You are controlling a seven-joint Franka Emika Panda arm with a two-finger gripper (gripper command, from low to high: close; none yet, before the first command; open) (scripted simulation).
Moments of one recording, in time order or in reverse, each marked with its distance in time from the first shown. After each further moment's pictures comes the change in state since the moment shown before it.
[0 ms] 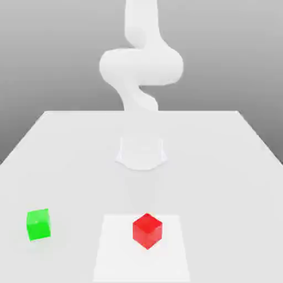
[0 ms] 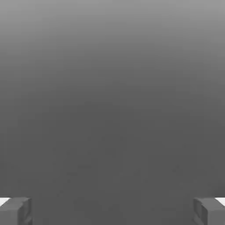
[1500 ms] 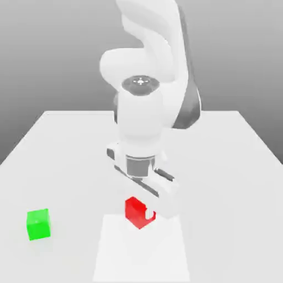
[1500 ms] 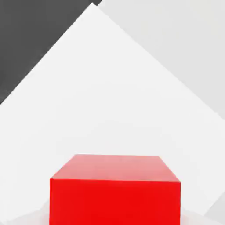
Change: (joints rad) arm -0.112 0.727 0.059 -0.408 -0.035 0.420 0.793
